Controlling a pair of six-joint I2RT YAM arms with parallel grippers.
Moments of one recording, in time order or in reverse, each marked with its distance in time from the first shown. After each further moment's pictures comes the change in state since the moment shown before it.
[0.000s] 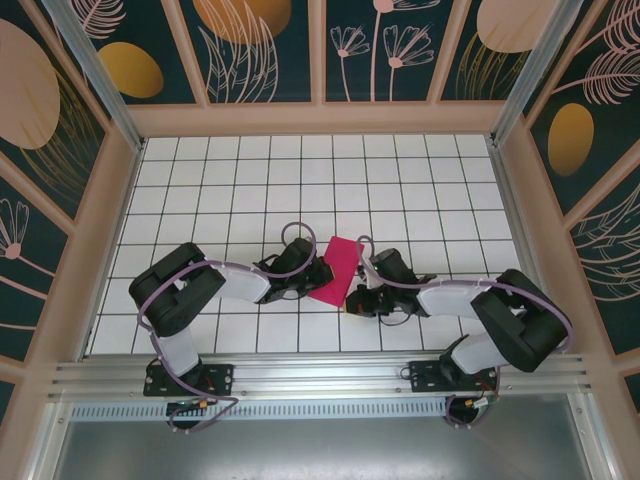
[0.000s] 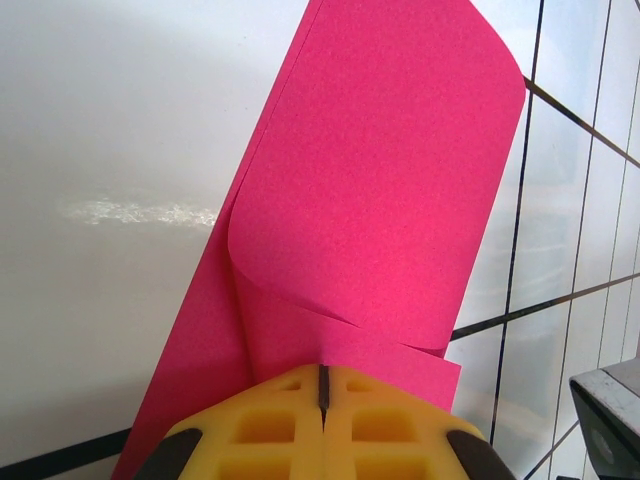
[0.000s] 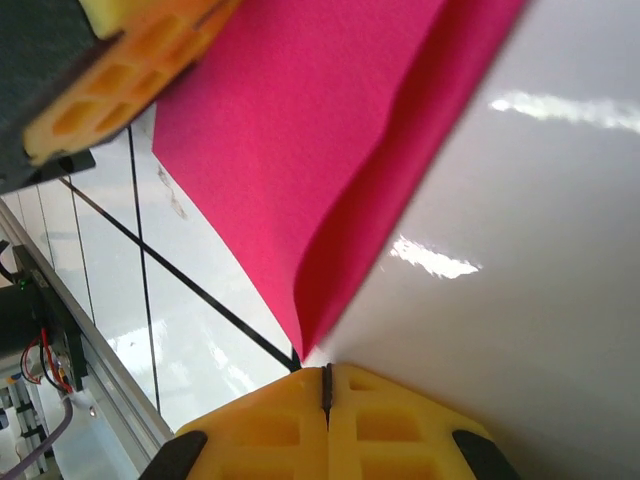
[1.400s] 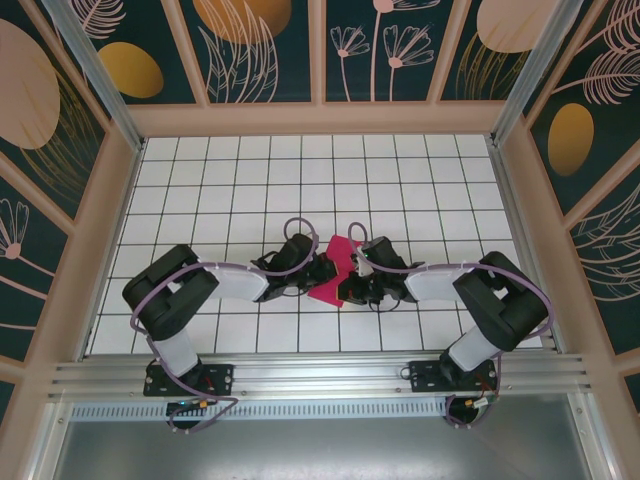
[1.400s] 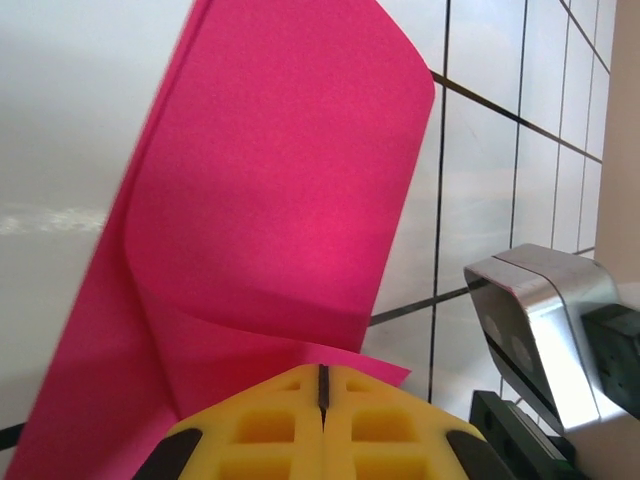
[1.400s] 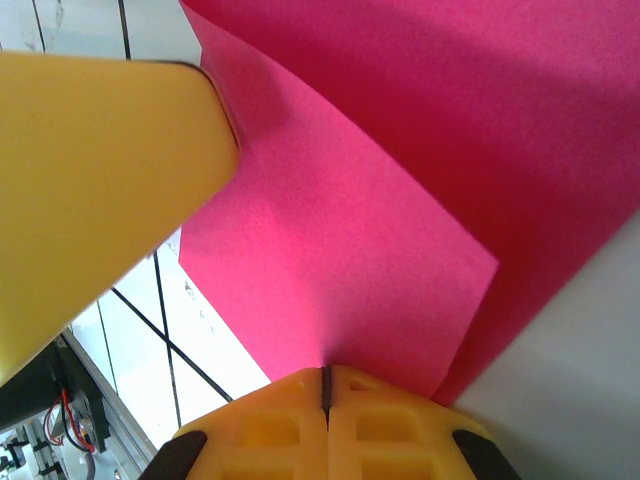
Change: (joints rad) left arm 0.000 -0.035 0.023 0.003 0.055 0.023; right arm -0.008 0.155 0.134 0.024 0.026 0.044
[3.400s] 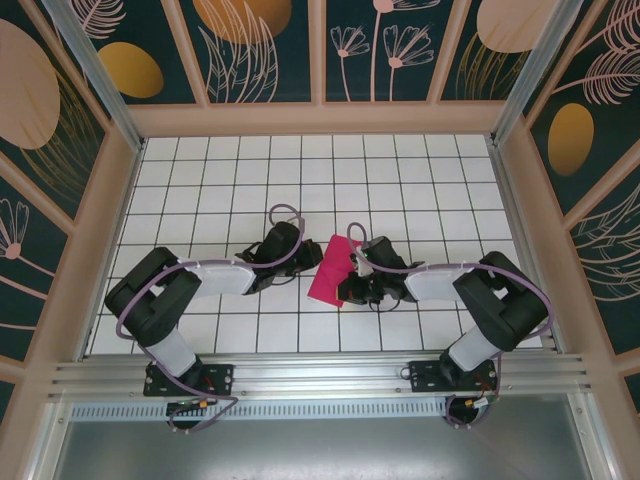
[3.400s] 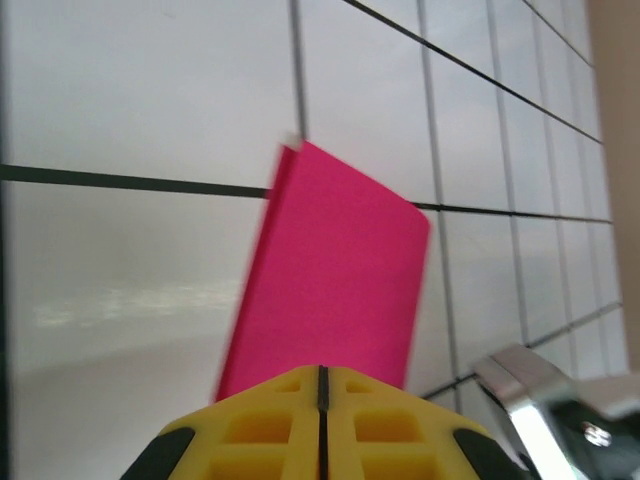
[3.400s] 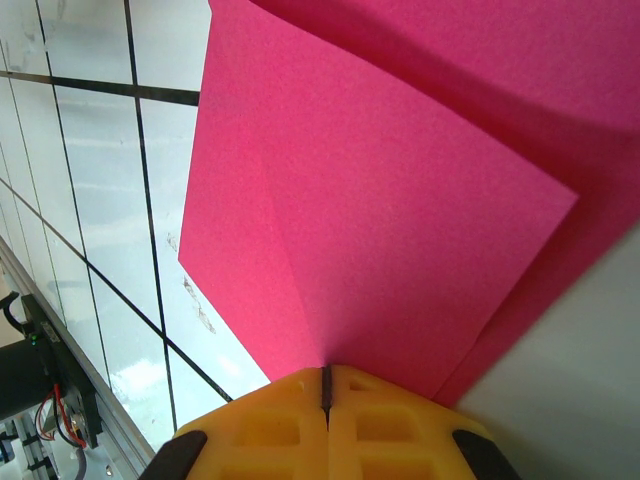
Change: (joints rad) left arm 0.103 -0.087 -0.021 -0.003 -0.049 0.179; right arm 0.000 0.000 0.006 -0.010 0.000 -0.026
